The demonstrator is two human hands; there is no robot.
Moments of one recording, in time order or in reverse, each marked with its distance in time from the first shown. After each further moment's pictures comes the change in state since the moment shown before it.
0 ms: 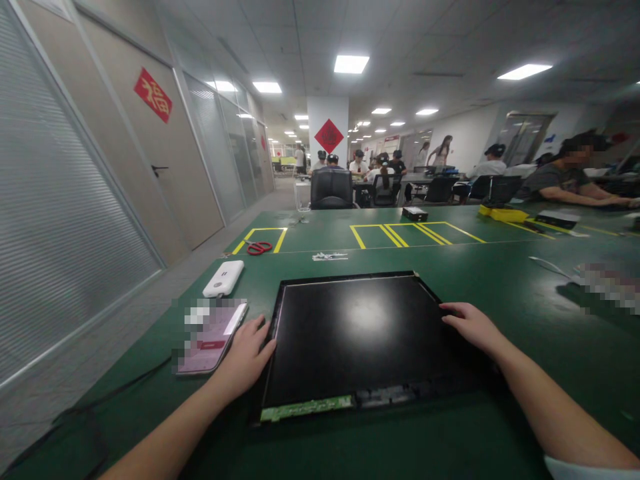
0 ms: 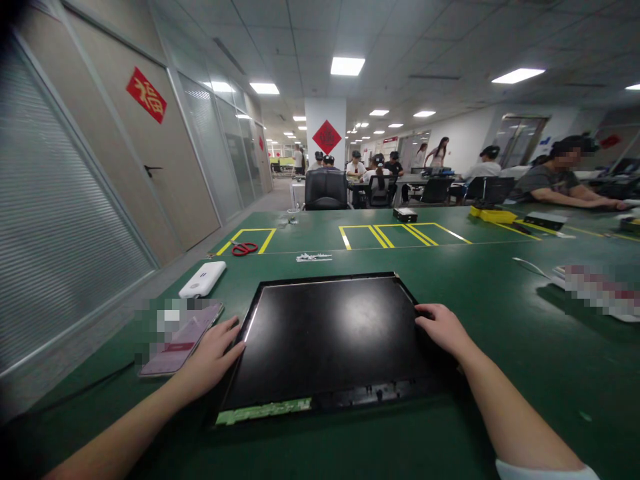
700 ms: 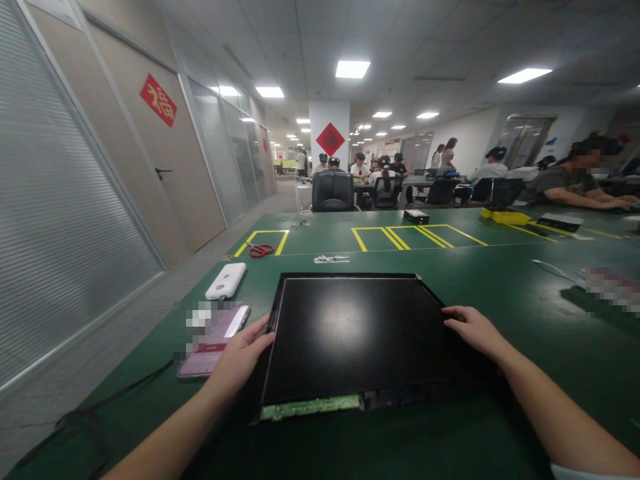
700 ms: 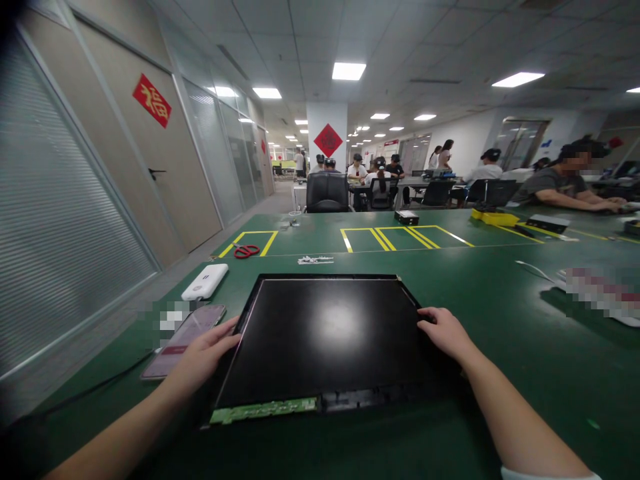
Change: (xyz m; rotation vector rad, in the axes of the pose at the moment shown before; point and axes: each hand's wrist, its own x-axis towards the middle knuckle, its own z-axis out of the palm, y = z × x) left_hand -0.008 0.048 -0.037 -1.007 -0.038 -0.440; right_hand 0.004 0.008 0.004 0.006 -0.049 0.033
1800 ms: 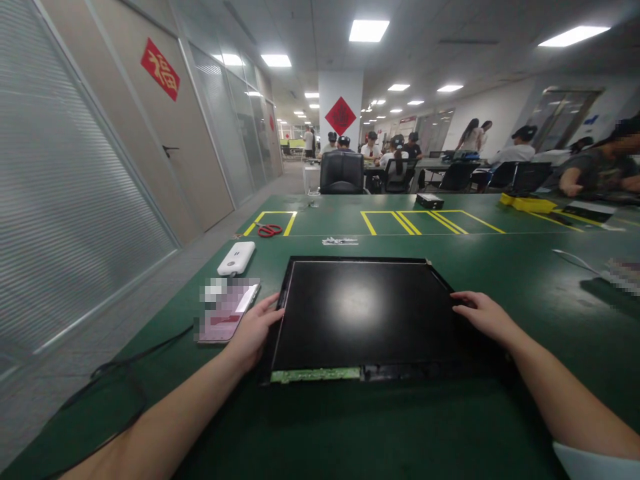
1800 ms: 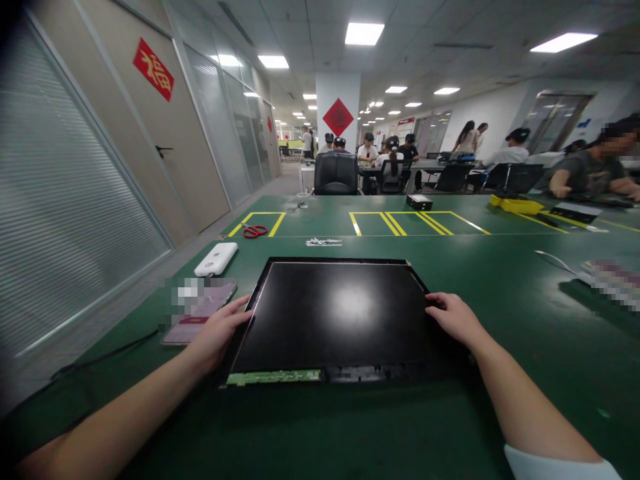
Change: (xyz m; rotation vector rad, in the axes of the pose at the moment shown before) left_hand 0.001 -0.006 0.013 -0.387 0.051 -0.230; right_hand 0.000 0.001 0.000 -0.047 -0.012 -0.004
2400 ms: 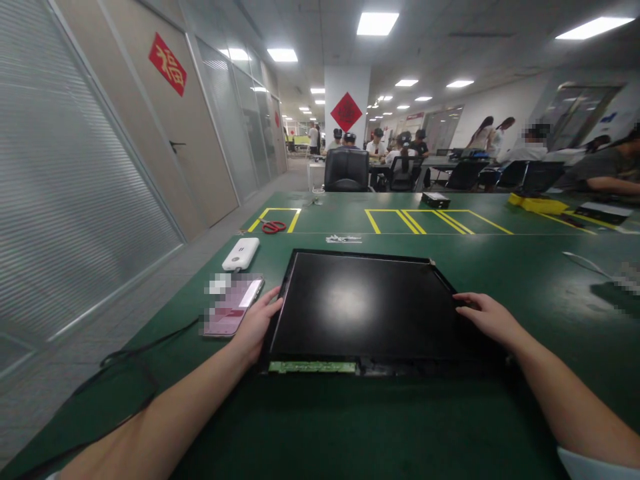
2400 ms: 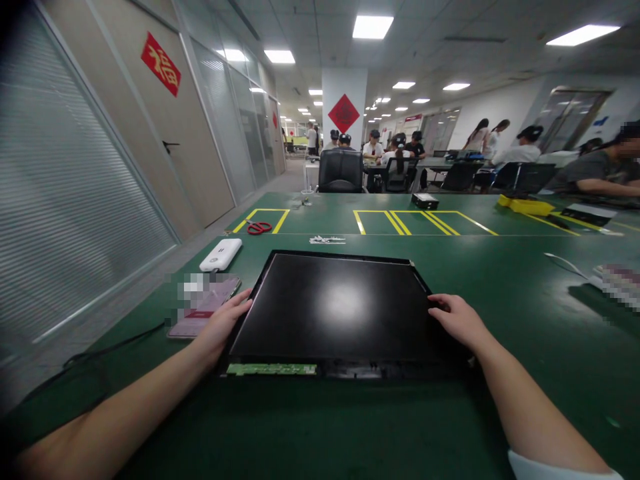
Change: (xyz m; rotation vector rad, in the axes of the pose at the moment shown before) left_hand 0.016 -0.008 -0.009 -0.080 0.053 0.038; right_hand 0.001 0.002 -0.001 0.033 -0.034 -0.021
